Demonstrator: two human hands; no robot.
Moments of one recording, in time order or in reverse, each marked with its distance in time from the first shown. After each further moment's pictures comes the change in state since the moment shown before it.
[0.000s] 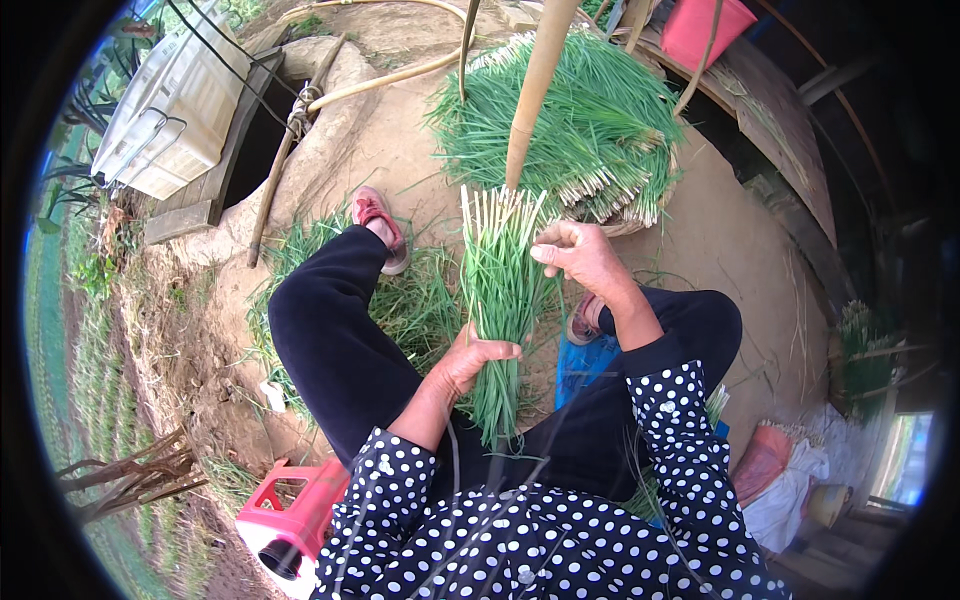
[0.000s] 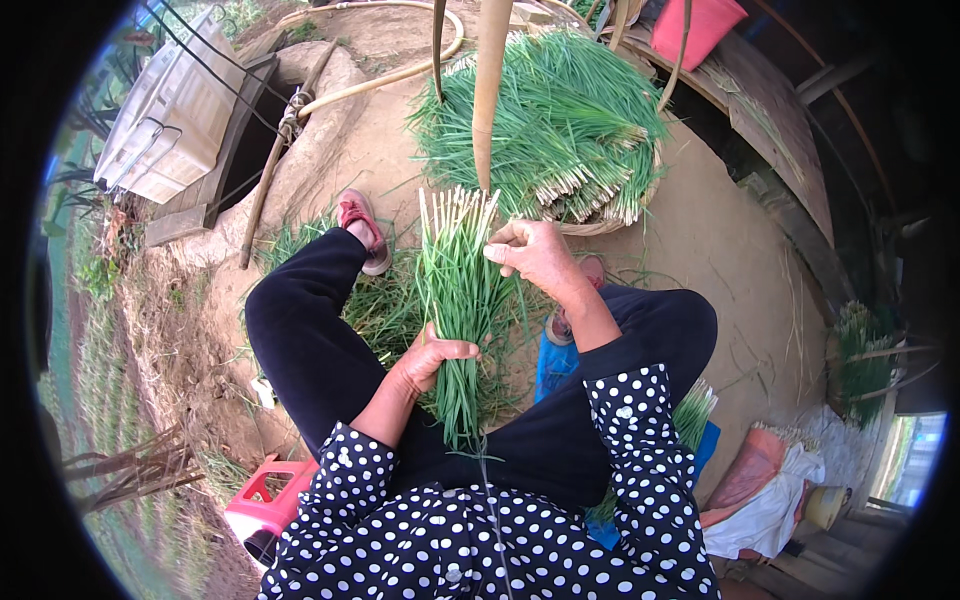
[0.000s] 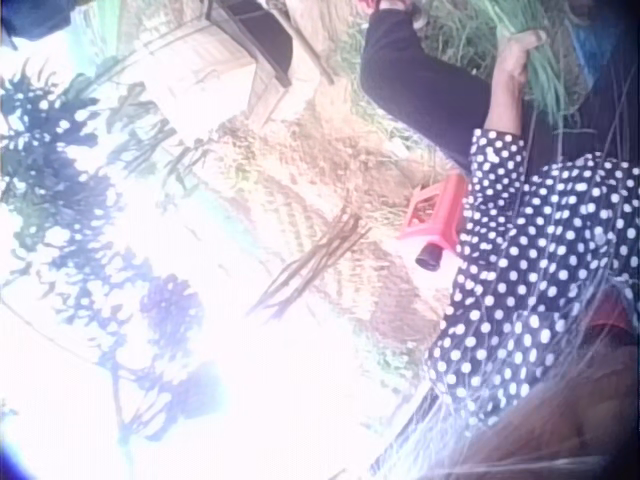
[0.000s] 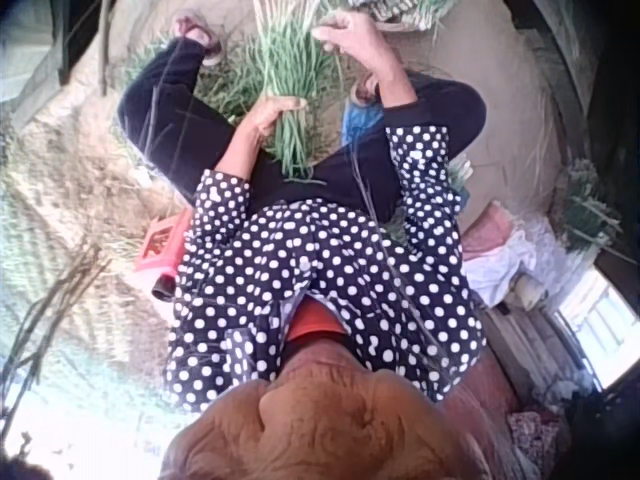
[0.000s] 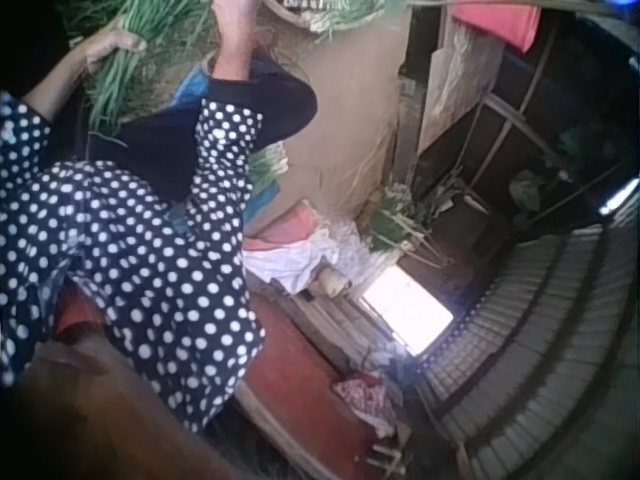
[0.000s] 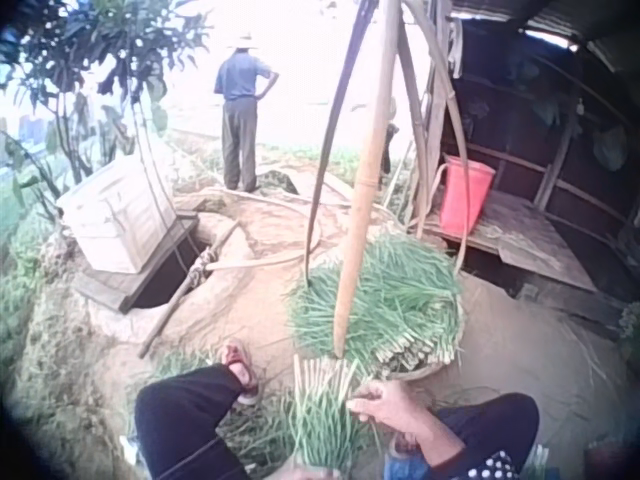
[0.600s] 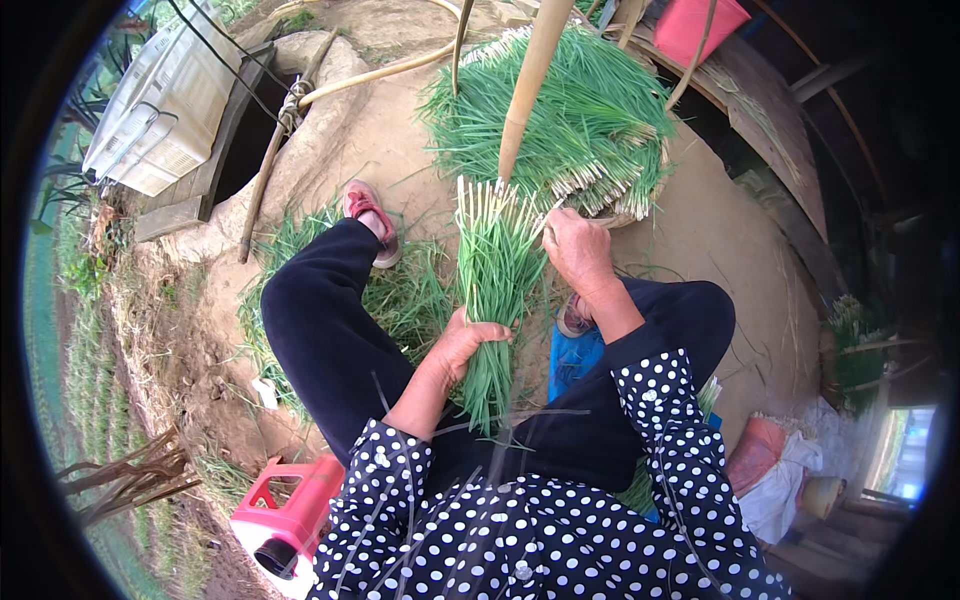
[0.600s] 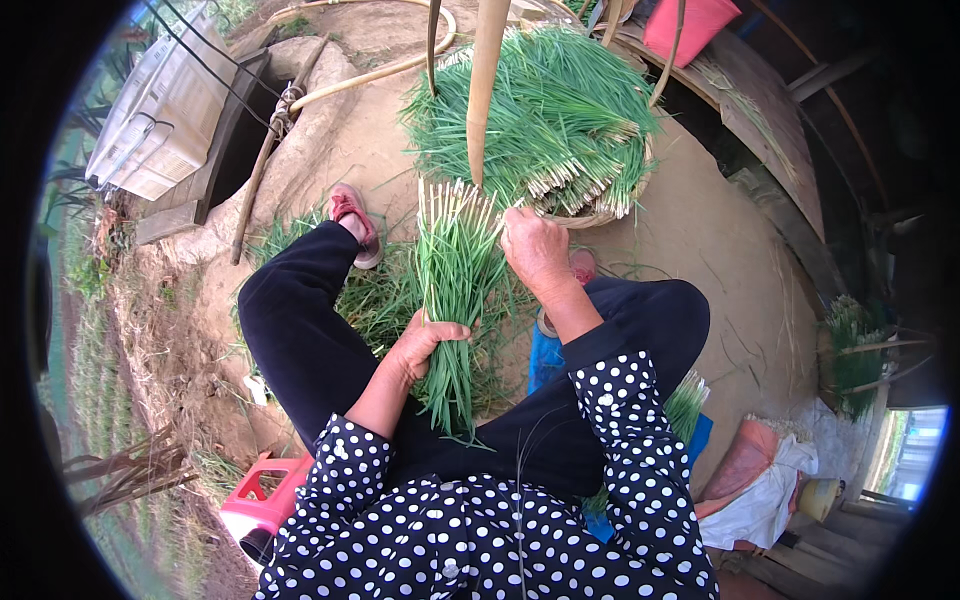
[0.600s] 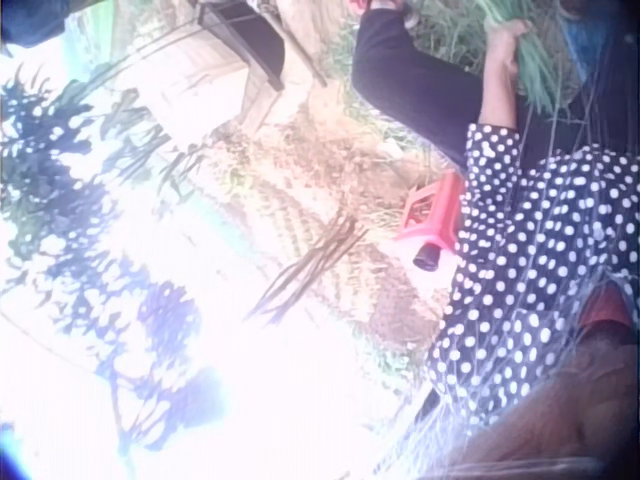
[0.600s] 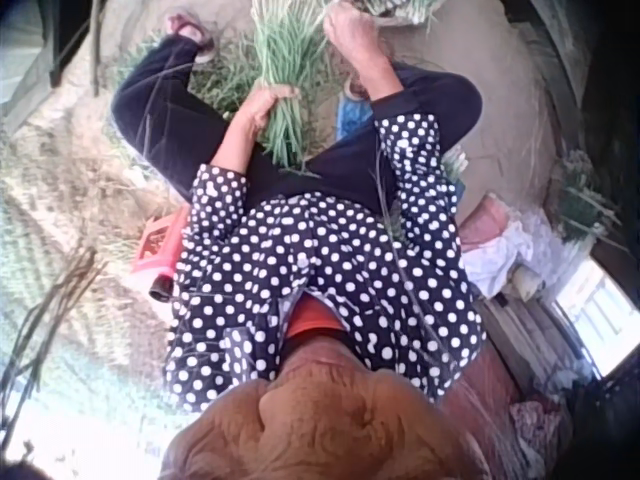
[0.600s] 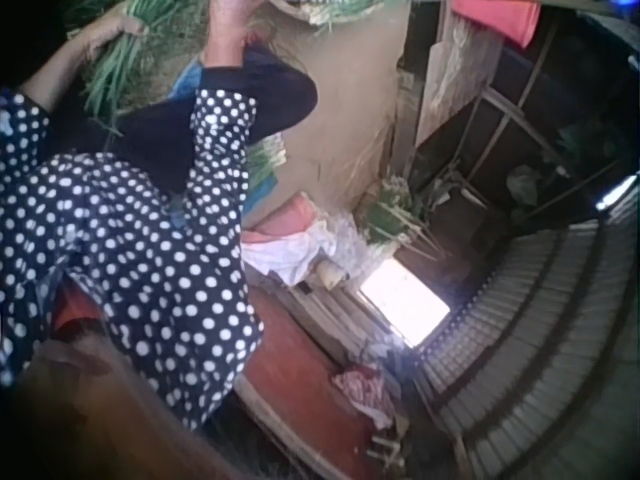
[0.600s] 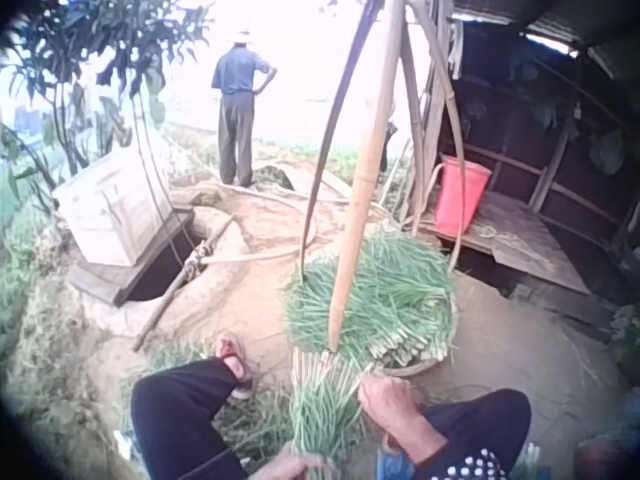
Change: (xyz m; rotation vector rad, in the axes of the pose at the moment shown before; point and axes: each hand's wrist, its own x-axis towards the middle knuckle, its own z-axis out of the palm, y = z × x) left_hand 0.007 -0.003 -0.005 -0.043 0.107 -0.034; right_hand 0.008 0.025 0.011 -1.043 0.480 -0.386
